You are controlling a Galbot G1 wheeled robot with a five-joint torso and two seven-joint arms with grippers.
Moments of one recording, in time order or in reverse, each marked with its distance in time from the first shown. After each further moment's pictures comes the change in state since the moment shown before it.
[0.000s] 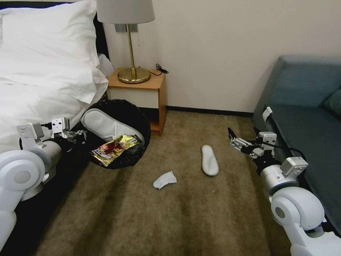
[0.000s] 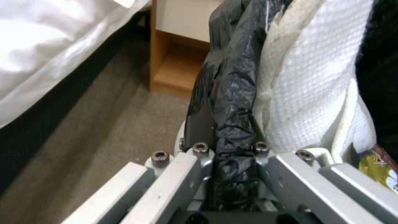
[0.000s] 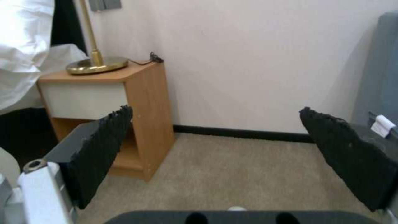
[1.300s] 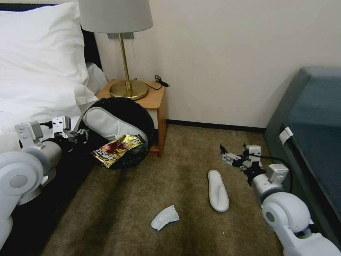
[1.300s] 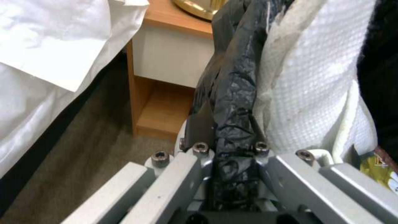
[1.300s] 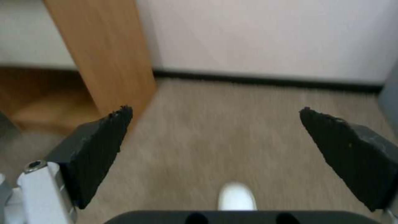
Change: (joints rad) left arm 0.027 0.010 -0.029 -0.070 -0.028 0.000 -0.010; right arm 0.006 -0.021 -0.096 -0.179 0.020 -0.116 0.033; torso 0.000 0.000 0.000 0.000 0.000
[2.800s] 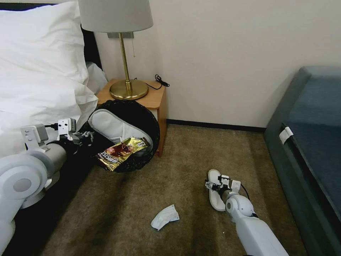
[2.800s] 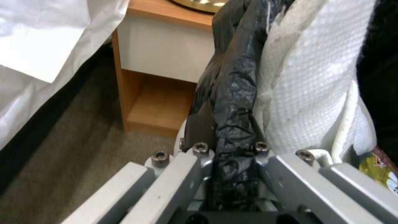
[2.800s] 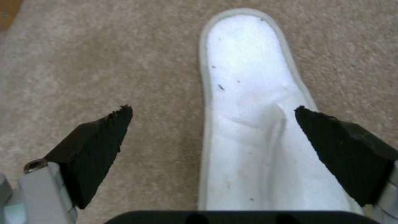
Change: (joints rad) left arm 0.005 -0.005 0.029 -0.007 0.018 0.000 0.026; right arm 0.312 0.240 -0.130 -0.859 -0.024 0.096 -0.091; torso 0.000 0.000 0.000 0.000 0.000
